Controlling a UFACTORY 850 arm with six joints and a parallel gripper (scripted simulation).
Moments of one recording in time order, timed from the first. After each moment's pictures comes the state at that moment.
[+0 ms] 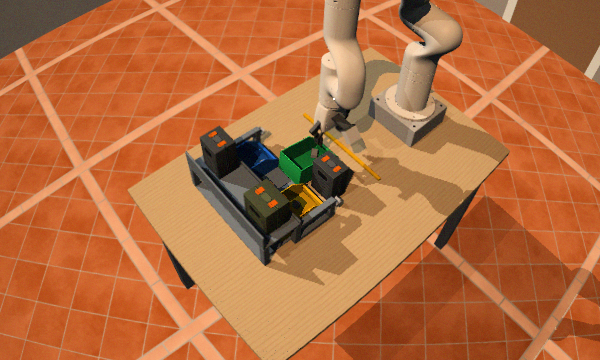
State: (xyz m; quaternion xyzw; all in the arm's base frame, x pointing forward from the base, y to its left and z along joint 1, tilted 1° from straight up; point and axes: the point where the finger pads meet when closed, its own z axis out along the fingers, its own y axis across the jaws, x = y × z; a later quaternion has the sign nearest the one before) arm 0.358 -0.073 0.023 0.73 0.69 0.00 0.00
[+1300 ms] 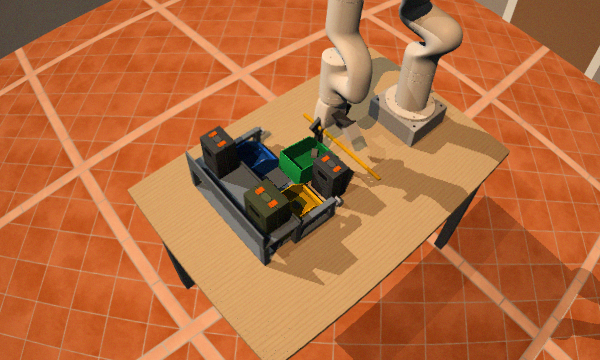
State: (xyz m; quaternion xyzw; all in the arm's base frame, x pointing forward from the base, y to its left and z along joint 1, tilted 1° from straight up) arm 0.358 -0.073 0.039 0.73 0.69 0.00 0.00
